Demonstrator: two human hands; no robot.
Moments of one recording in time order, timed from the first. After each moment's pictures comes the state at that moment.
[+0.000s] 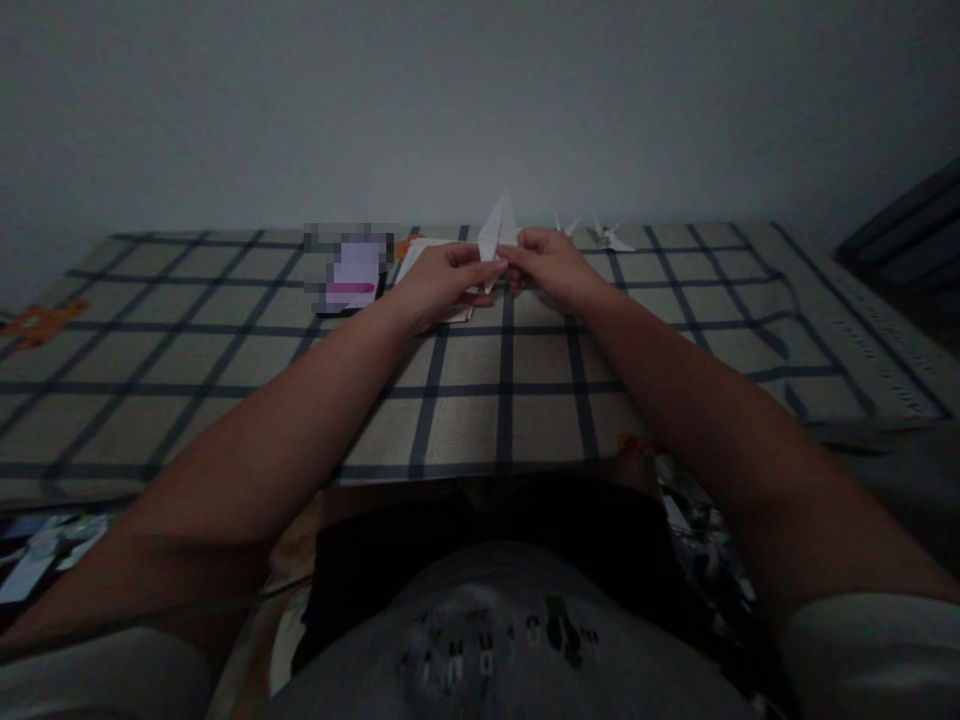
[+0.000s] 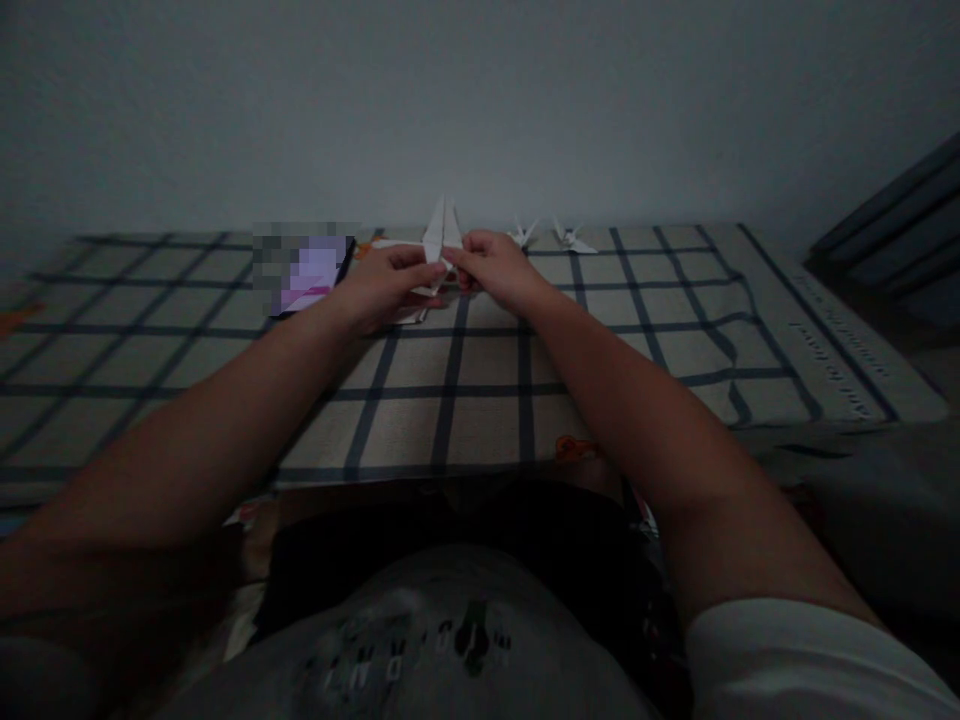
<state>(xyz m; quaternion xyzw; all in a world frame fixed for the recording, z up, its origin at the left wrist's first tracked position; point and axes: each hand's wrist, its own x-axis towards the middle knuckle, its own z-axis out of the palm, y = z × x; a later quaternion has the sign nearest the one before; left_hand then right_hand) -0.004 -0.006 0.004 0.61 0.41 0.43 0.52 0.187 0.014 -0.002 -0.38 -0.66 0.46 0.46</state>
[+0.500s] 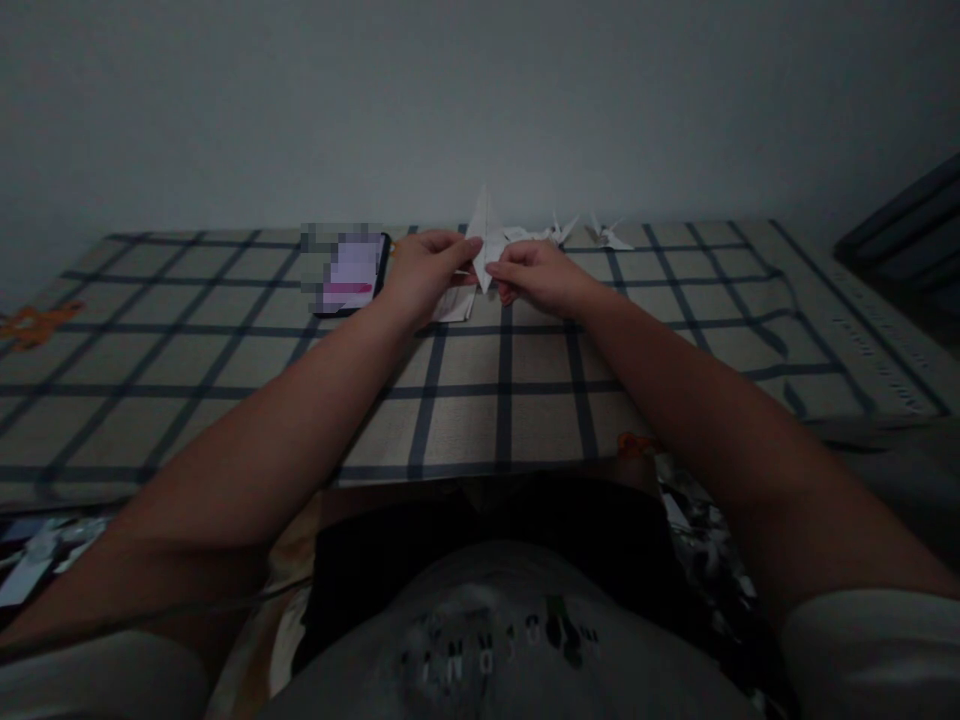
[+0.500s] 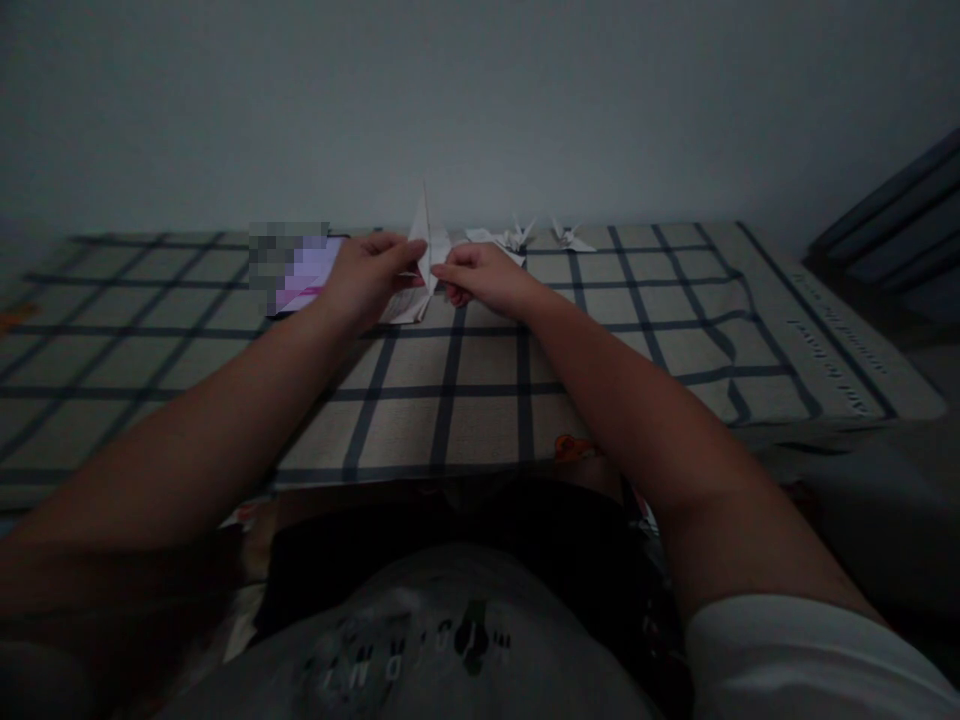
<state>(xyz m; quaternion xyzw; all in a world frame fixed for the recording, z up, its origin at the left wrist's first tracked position) -0.001 0.000 0.006 0.56 0.42 0.54 0.46 0.187 0.009 -0.007 -0.36 -0.70 0.48 0.40</state>
